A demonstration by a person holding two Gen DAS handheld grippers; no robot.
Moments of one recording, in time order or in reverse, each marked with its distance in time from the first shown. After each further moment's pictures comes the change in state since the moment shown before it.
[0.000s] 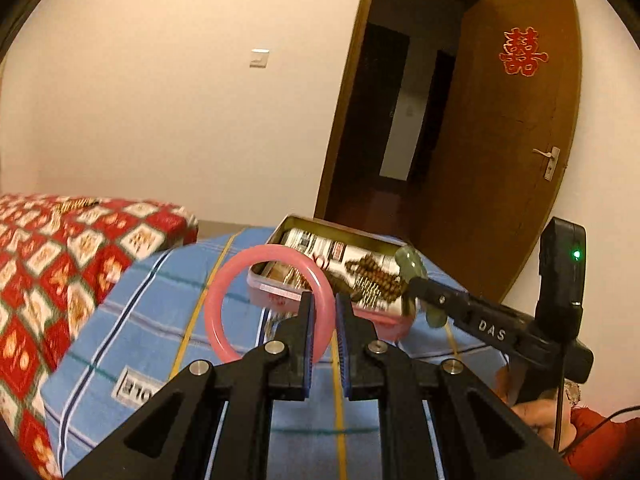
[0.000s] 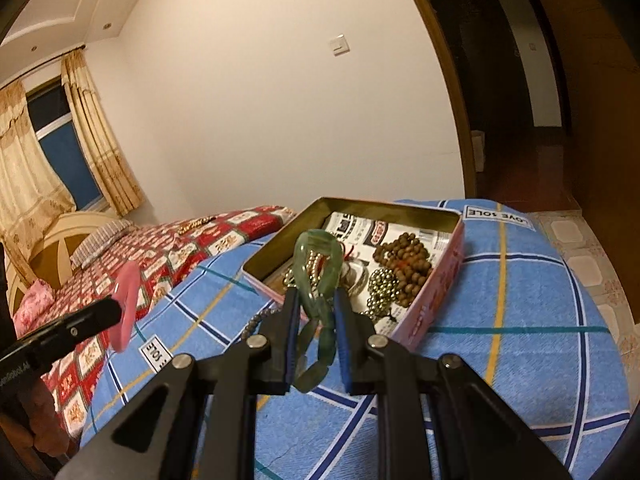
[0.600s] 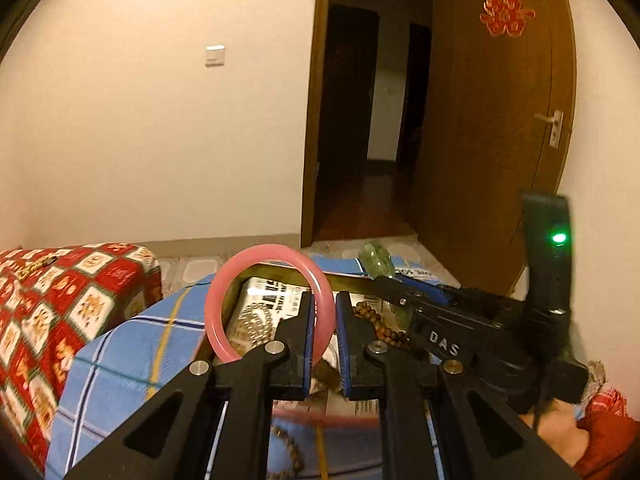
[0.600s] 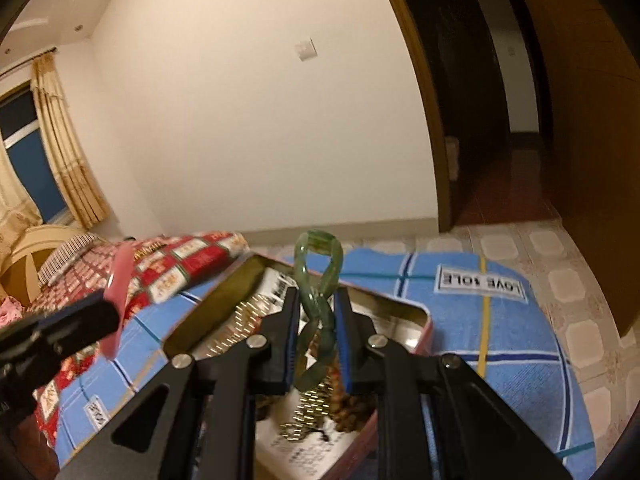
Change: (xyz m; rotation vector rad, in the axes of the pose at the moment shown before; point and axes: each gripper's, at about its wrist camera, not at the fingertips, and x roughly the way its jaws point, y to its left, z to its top) left arm 0.122 -0.039 0.050 0.146 0.067 -0.004; right arm 0.074 -0.045 0.057 -0.003 0.011 -0.123
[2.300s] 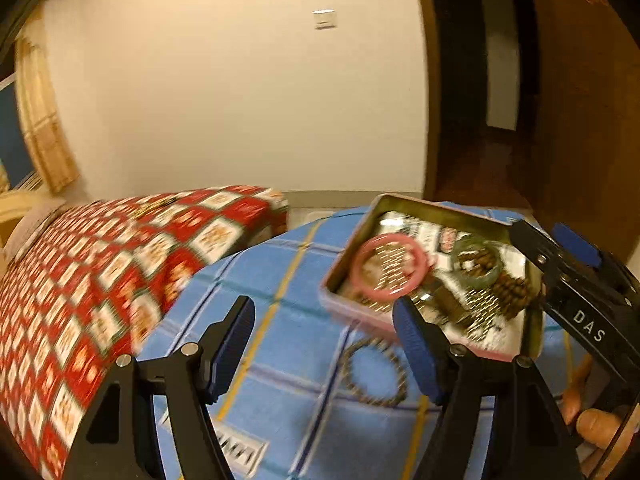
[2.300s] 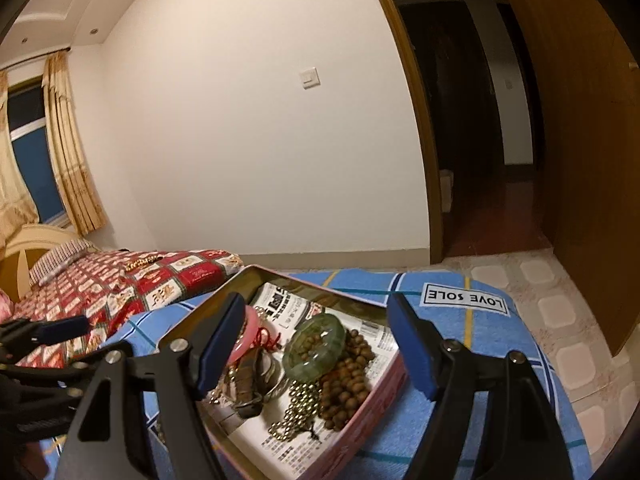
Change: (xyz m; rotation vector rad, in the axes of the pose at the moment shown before) left arm -0.046 0.019 -0.036 -0.115 0.142 0.486; right arm -0.029 0.015 -0.010 -0.057 -0.136 -0.027
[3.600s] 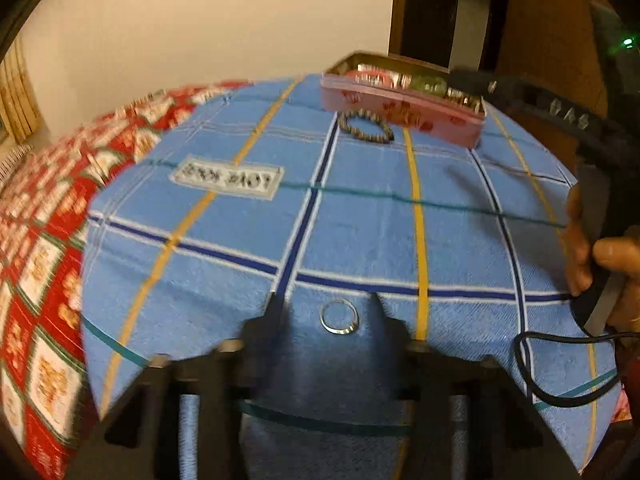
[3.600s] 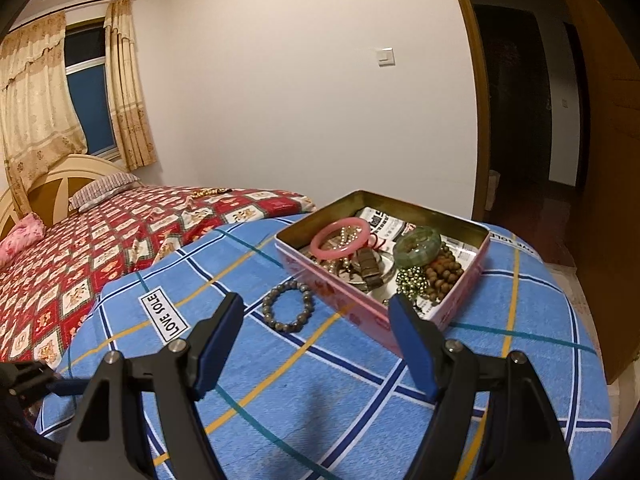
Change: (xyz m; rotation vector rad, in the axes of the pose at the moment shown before) left arm -0.062 0.048 -0.171 0.020 0.227 -0.212; right arm -0.064 0.072 -0.061 -0.174 0.107 0.140
